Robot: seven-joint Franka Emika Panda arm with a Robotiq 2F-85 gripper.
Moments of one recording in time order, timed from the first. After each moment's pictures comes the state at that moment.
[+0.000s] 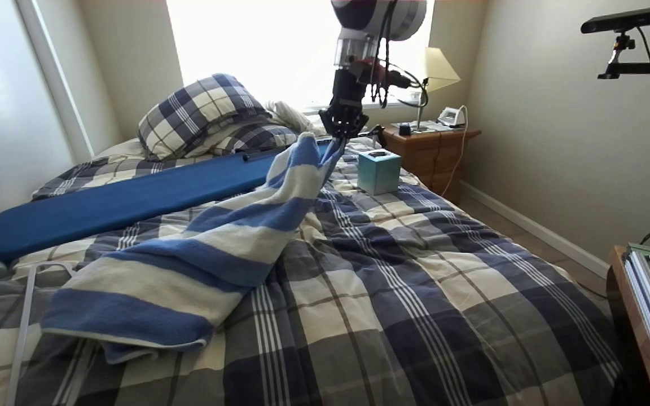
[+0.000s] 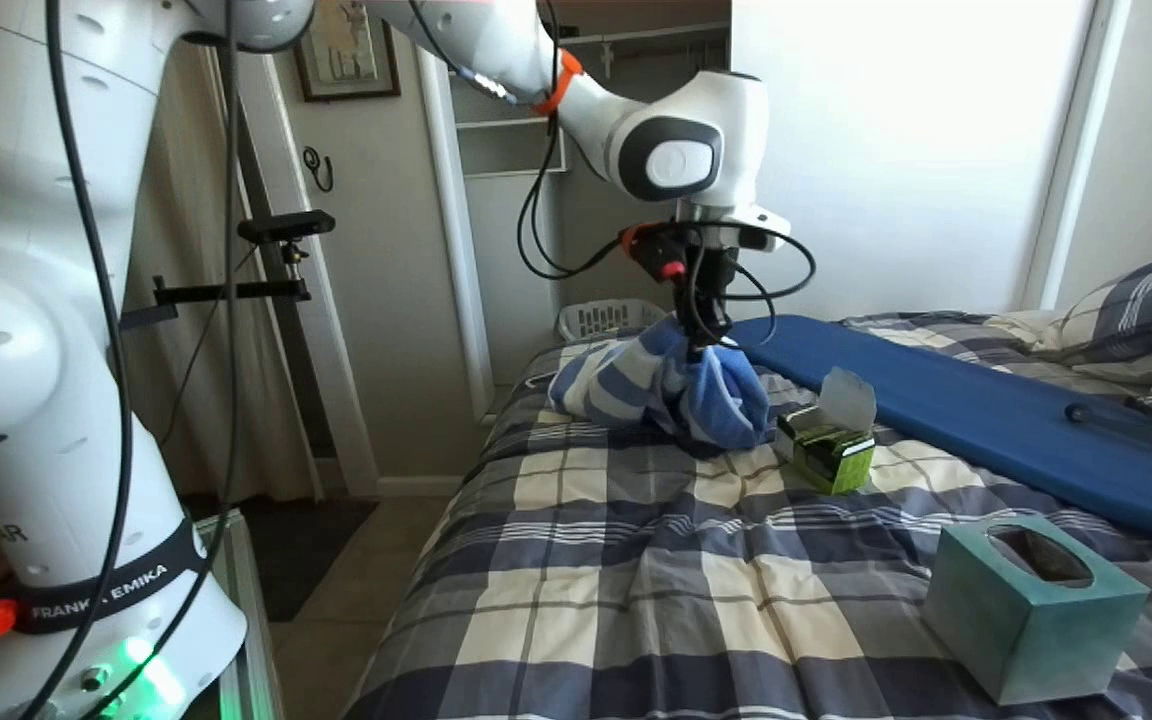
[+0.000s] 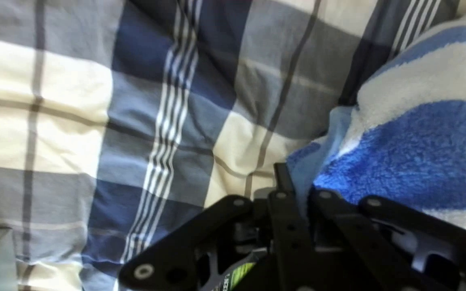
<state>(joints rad) -0.05 0.43 -0.13 -1.77 0.30 2.20 0.04</state>
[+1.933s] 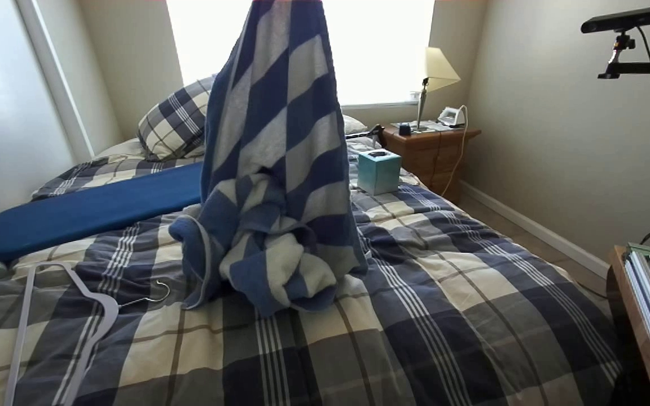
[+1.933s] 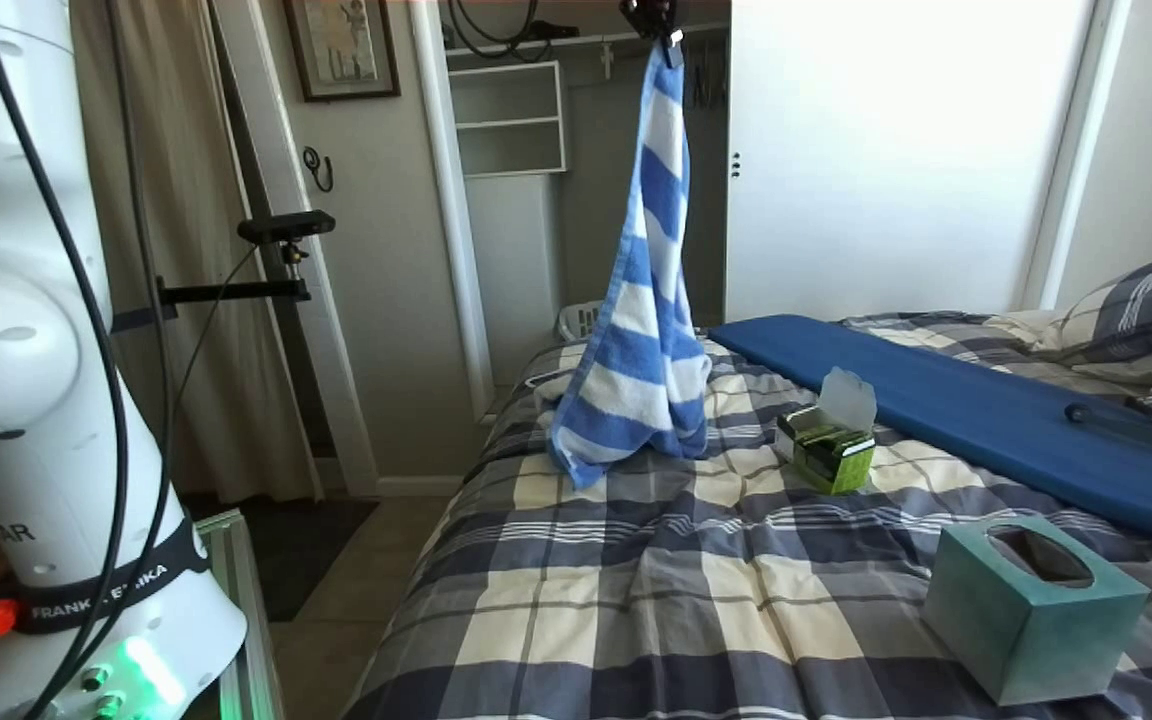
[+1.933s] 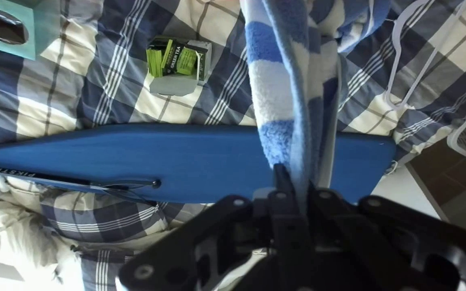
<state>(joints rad) 0.03 0.19 -0.01 -1.25 -0.05 1.85 0.21</state>
